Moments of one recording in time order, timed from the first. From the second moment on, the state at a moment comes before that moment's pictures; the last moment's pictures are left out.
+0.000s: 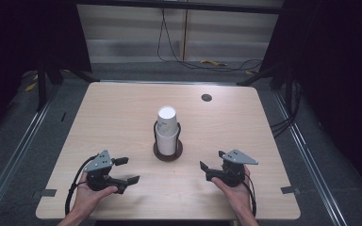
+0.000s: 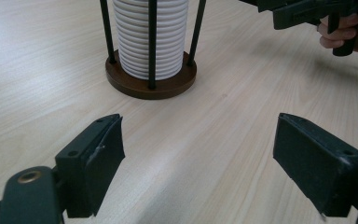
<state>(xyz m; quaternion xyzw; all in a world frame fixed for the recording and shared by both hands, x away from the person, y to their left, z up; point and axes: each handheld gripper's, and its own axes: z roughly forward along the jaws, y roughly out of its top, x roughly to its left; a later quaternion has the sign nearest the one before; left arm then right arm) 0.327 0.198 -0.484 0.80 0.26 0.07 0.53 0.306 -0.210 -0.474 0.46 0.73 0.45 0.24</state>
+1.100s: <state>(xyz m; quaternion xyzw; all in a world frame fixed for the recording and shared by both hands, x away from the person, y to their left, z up) 0.333 0.196 -0.488 0.80 0.28 0.07 0.52 0.319 -0.191 -0.442 0.42 0.76 0.48 0.15</state>
